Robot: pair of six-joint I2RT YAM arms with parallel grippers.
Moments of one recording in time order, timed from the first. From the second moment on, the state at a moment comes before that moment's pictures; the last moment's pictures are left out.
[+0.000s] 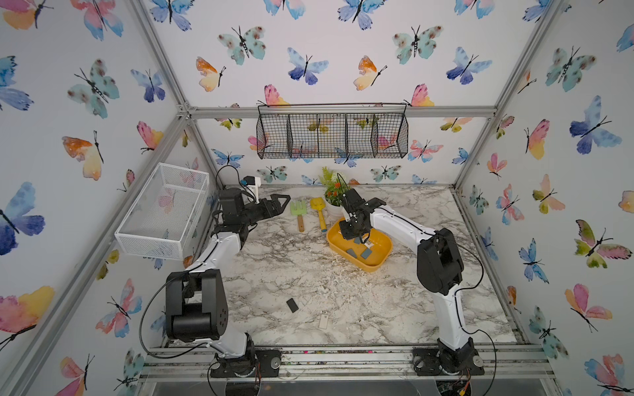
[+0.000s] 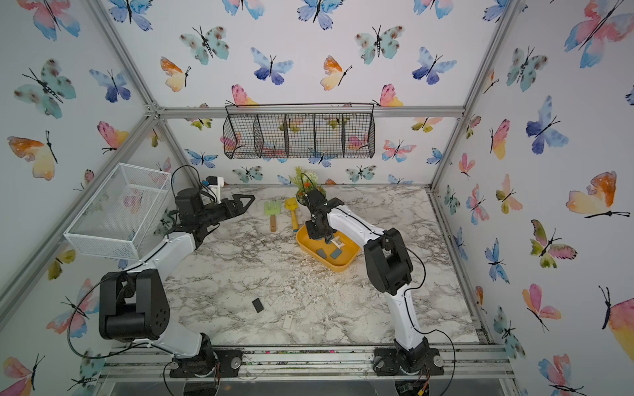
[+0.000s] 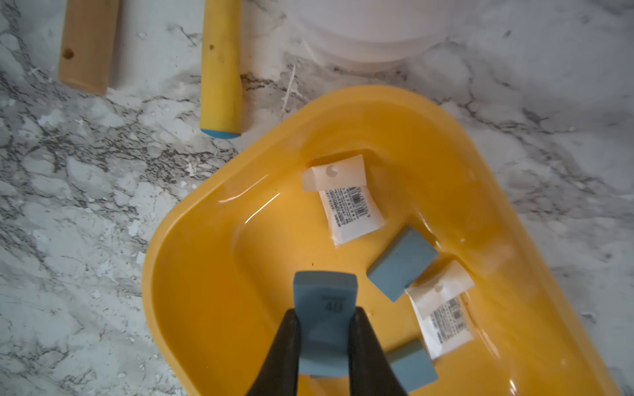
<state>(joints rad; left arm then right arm) 0.01 1.57 1.08 0.17 0.72 -0.47 0.65 2.18 1.84 -0.86 0.03 0.26</state>
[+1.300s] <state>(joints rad) -0.03 1.72 1.20 0.09 0.72 -0.41 0.79 2.17 1.65 -0.79 -0.02 0.16</state>
